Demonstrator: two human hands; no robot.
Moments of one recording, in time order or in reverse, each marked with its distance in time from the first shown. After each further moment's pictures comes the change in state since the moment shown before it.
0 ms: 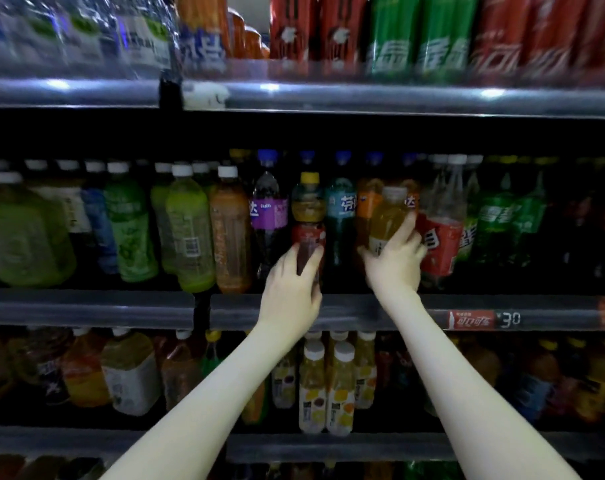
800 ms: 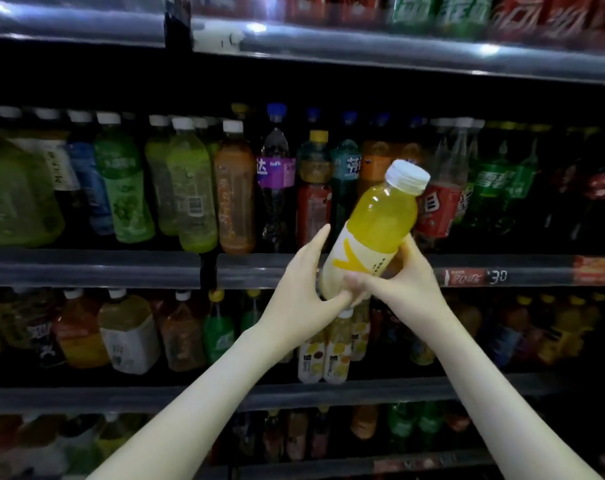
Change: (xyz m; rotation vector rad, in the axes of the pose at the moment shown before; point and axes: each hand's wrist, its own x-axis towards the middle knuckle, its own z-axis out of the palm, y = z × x) left_hand -0.055 0.021 -0.062 -0.838 -0.323 -0.167; right_hand -0.105 -0.012 -0.069 0.702 -0.426 -0.082
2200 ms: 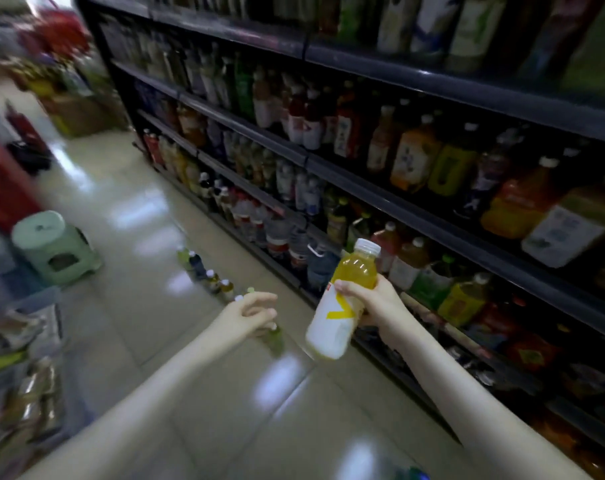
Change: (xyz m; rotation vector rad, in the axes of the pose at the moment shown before) left_hand -0.630 -0.157 -0.424 -0.230 0.554 -1.097; right_hand -0.290 -0.086 0.617 0.357 -0.900 0.732
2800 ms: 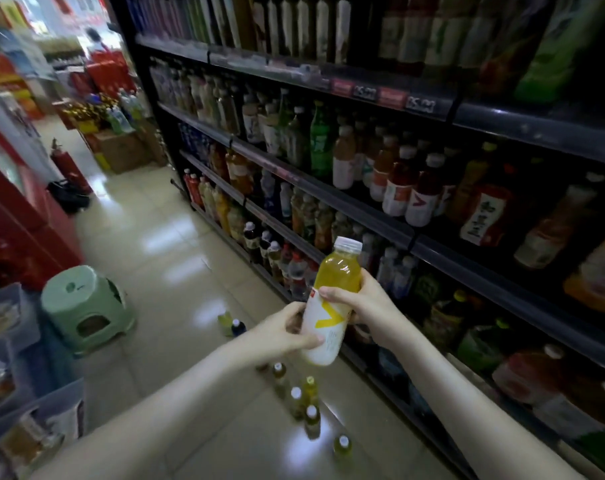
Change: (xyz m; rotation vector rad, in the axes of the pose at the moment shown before) left_hand 0.256 0.056 -0.277 0.190 -0.130 0.008; right_hand 0.335 -0.097 0.248 -0.061 -0.199 -0.141
